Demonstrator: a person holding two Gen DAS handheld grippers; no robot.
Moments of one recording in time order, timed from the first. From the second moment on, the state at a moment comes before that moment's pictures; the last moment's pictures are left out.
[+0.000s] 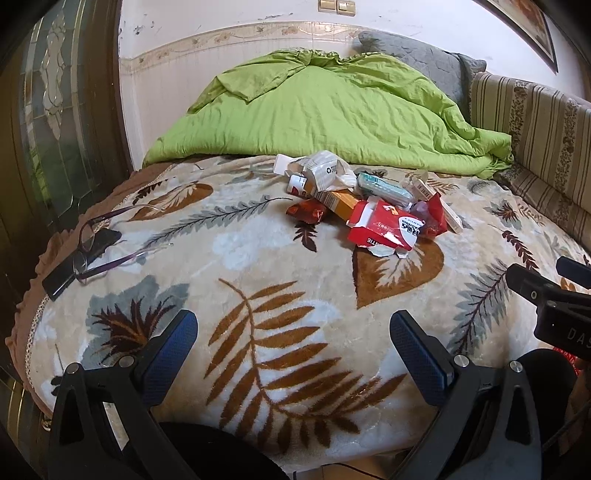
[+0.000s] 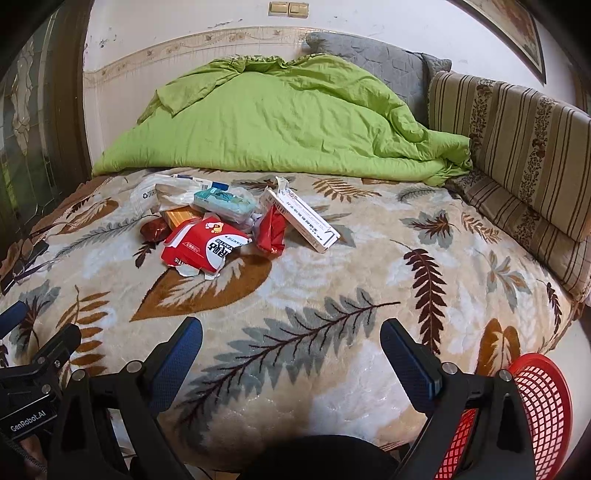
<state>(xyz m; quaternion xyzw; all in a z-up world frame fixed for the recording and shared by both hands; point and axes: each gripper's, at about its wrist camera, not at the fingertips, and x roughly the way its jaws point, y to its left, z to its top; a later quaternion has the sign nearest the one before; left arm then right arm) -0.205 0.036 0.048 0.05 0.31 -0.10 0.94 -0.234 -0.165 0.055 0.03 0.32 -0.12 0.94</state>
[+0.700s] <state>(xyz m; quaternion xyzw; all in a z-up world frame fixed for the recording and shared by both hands) -0.116 0.012 0.060 0.01 0.39 -0.17 0.91 -0.102 -0.219 0.044 0.18 0.39 0.01 0.90</state>
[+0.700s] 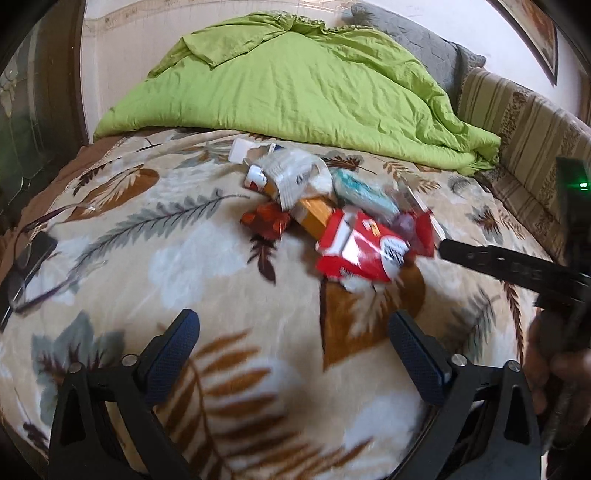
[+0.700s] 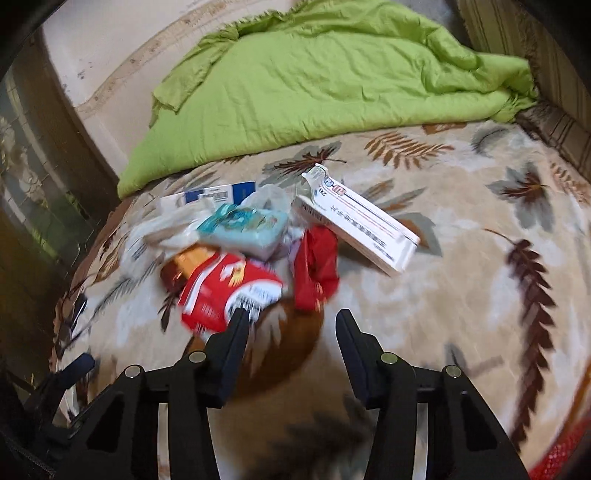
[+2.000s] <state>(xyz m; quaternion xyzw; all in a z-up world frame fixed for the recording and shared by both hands) -0.100 -0.037 0.045 -0.01 0.44 -0.29 0.85 -0.176 -0.231 0.059 0.21 0.35 0.03 0.91</state>
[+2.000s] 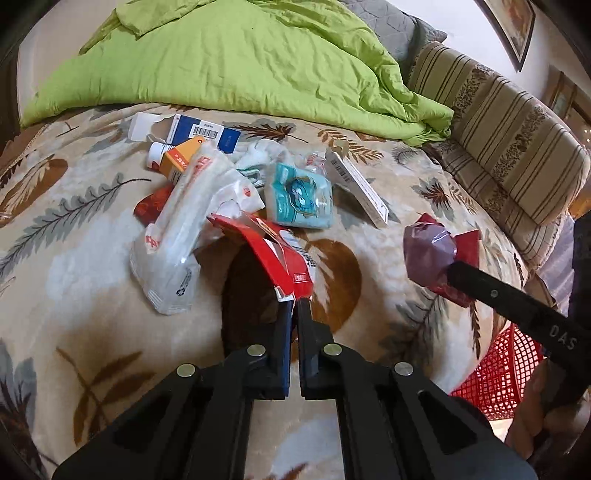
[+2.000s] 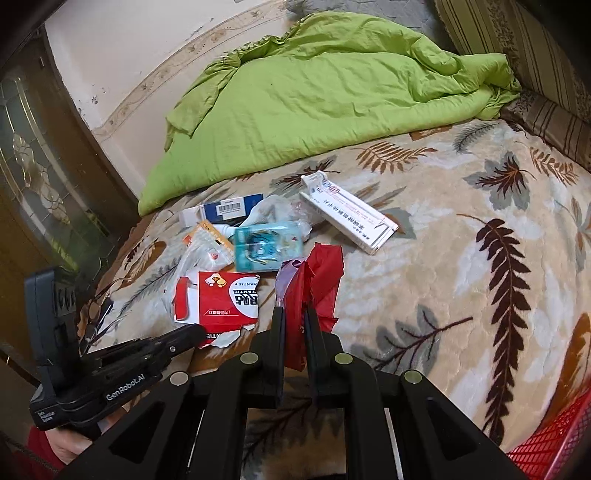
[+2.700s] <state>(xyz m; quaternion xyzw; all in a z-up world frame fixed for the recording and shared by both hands) -0.106 -0.070 0.060 -0.01 0.42 -0.28 0.86 -0.214 -0.253 0.058 0.22 0.35 0.03 0.91</state>
